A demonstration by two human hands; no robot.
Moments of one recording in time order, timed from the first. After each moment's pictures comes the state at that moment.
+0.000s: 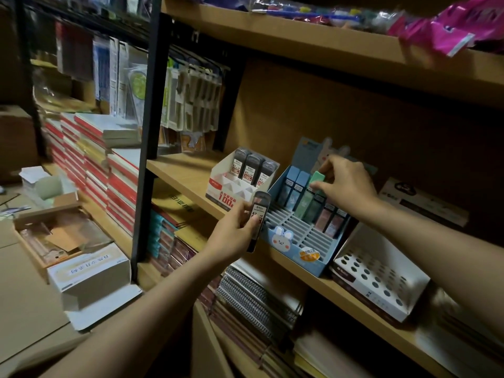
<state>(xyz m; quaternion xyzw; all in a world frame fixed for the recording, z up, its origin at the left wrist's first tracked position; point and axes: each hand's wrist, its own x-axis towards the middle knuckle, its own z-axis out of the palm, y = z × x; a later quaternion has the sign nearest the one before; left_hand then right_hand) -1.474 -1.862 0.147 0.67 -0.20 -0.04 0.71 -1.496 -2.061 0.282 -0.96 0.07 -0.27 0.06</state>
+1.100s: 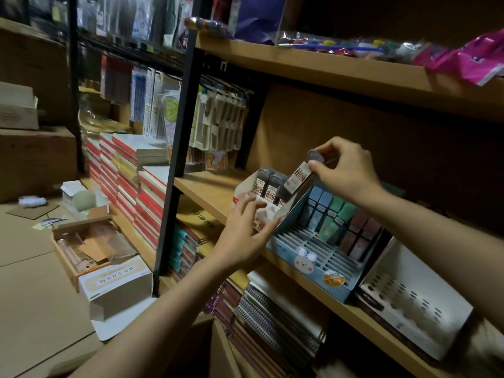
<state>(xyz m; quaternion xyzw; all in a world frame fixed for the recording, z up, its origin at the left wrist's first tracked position) -1.462 -1.835 0.171 0.82 -0.23 0.14 0.50 -1.474 -2.007 0.318 -0.92 -0.06 -0.35 0.18</state>
